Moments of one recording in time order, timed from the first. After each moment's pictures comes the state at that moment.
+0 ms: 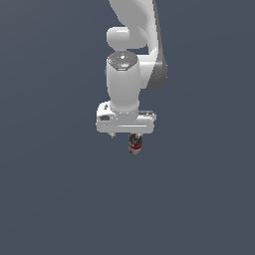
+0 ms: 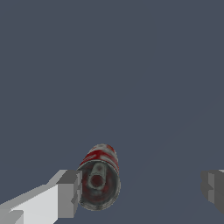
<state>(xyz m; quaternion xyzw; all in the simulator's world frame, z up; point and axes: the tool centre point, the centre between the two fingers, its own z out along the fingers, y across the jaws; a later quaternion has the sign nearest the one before) 0.013 -0.007 0.188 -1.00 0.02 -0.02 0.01</state>
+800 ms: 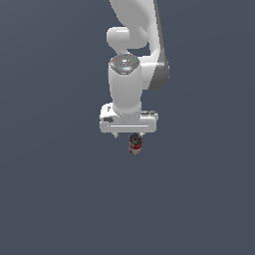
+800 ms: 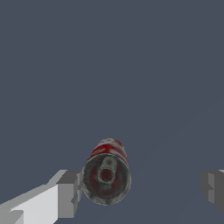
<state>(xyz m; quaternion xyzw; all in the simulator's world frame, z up) 0.005 0.005 0.181 -1.00 0.01 -0.01 0.02</state>
